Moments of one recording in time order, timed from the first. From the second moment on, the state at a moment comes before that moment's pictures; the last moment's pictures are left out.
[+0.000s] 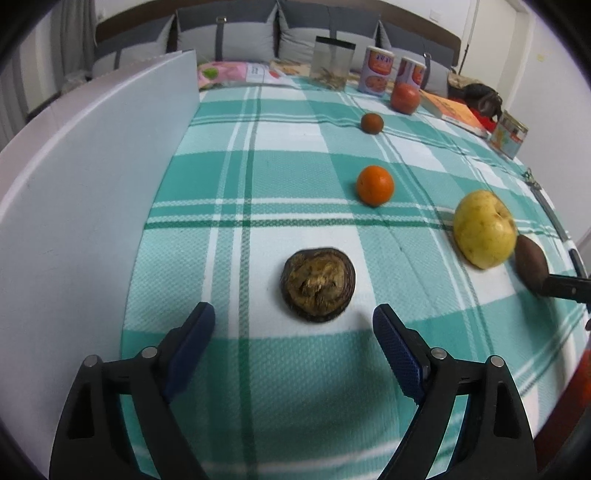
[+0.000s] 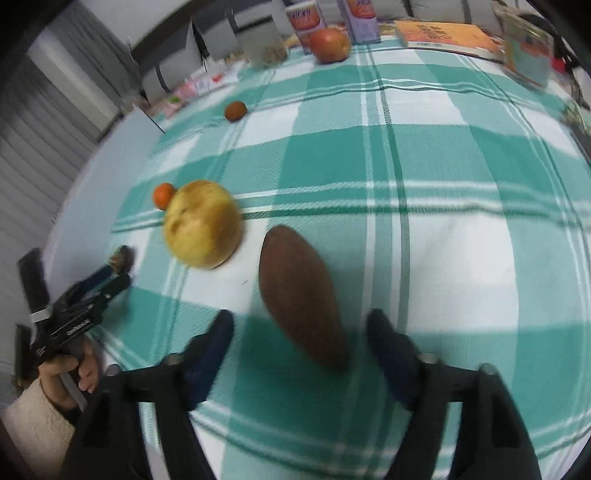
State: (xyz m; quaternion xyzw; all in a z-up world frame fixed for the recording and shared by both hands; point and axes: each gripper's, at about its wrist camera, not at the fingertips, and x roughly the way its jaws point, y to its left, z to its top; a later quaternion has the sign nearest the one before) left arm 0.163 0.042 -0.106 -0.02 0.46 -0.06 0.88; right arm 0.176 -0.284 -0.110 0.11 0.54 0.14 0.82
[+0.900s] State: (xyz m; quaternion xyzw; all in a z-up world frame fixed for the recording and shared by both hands) left arm 0.114 0.046 -0.023 -0.13 0.47 -0.13 0.86; right arm 0.187 -0.308 -0.057 0.22 0.55 0.16 0.79
